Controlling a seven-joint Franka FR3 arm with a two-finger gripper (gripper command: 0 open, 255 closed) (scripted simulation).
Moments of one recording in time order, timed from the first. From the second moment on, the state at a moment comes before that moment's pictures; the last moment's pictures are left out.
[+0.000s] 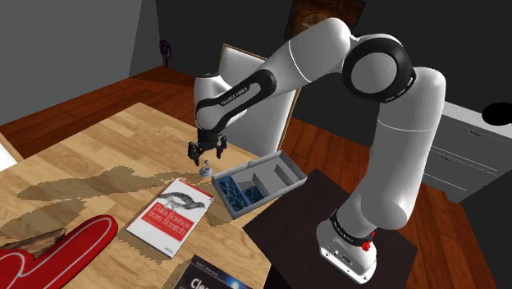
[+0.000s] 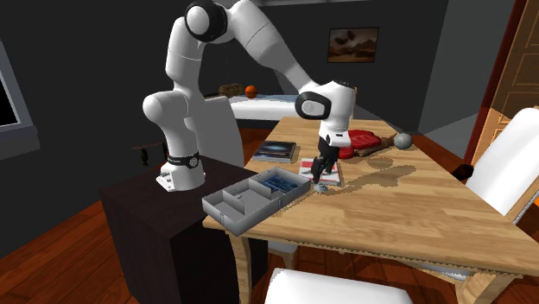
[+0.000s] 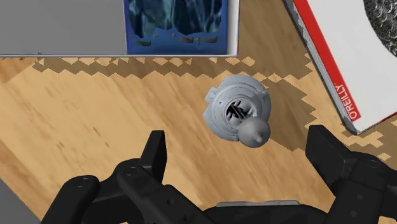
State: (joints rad) arm 0.17 0.39 0.19 -2.05 0.05 2.31 0.44
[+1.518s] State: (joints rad) arm 0.19 0.51 0.18 -2.02 0.04 2.40 0.45
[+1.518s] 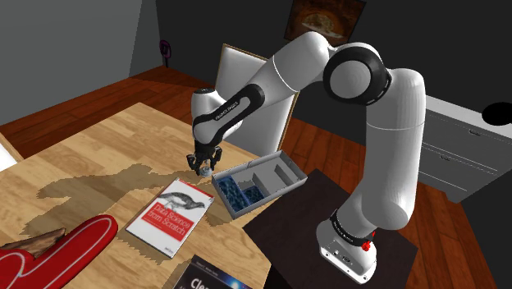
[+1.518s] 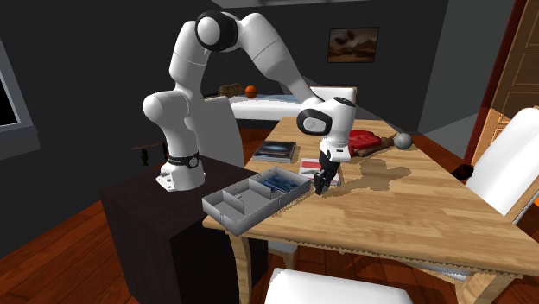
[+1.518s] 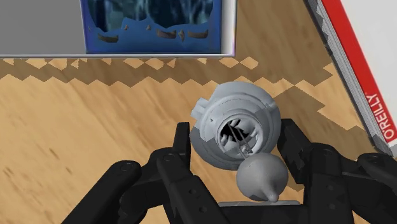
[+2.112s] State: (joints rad) arm 0.19 0.46 0.19 -2.02 0.05 2.35 0.45
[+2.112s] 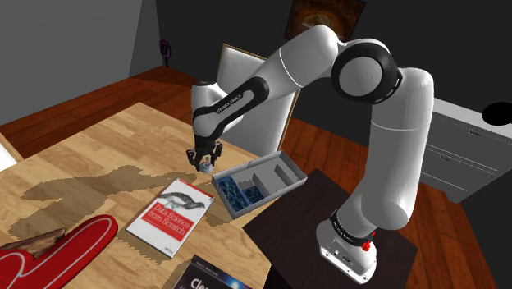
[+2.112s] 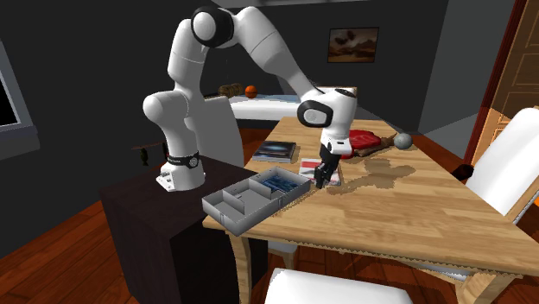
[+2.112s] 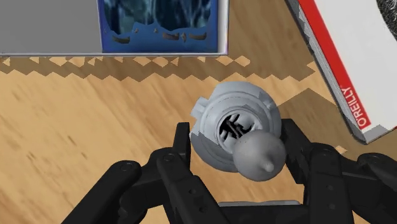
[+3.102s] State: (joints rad) arm 0.17 0.31 0.20 -2.00 0.07 2.19 0.45
